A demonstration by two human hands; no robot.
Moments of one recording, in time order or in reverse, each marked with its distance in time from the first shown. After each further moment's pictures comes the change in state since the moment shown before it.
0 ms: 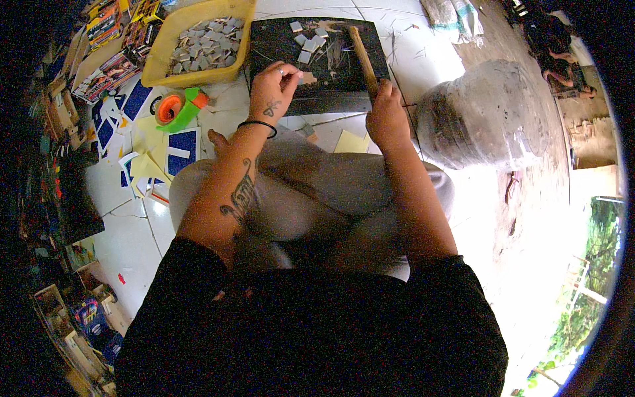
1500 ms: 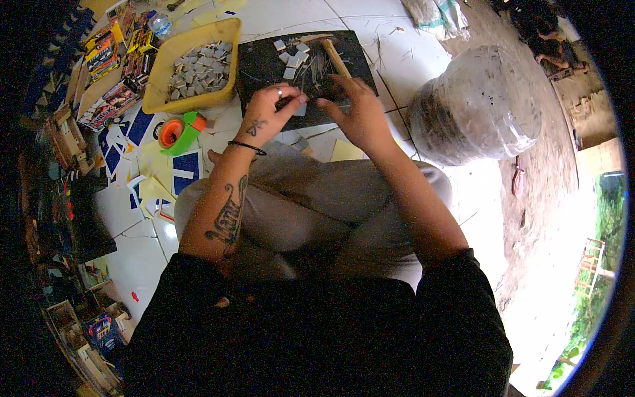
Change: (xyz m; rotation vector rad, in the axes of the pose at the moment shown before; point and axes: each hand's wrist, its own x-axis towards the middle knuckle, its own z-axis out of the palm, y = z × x) left_hand 0.003 0.041 -0.015 -0.133 -0.235 0.106; right_hand 0.002 -0.016 -0.024 0.604 0.088 -0.250
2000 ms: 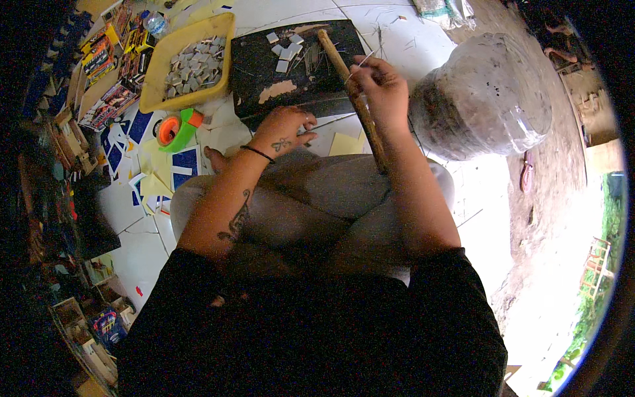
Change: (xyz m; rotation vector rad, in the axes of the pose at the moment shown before) left_hand -0.022 -0.008 0.036 0.339 -0.527 -0.057; right_hand 0.011 0.023 -0.014 0.750 0.239 0.502
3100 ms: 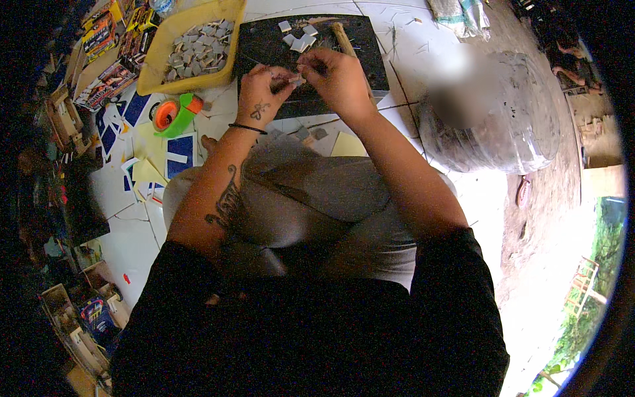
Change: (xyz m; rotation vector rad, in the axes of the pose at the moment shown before) left_hand 0.010 -0.038 -0.021 -0.027 0.636 -0.113; right_hand 0.020 0.017 0.066 -0.468 -0.323 -0.407
